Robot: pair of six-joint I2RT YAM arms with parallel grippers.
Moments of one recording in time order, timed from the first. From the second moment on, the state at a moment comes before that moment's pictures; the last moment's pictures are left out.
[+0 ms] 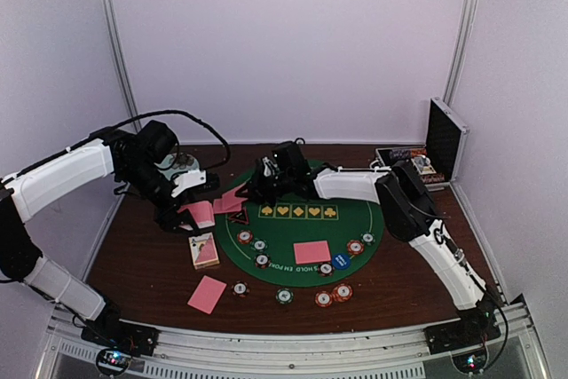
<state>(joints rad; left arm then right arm) -0.47 1.42 1.22 -1.06 0.45 0.77 0.76 2.58 2.06 0.04 -0.62 1.10</state>
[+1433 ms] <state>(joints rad) -0.47 1.42 1.22 -1.06 0.45 0.76 0.86 2.05 1.43 0.27 -0.56 1.08</state>
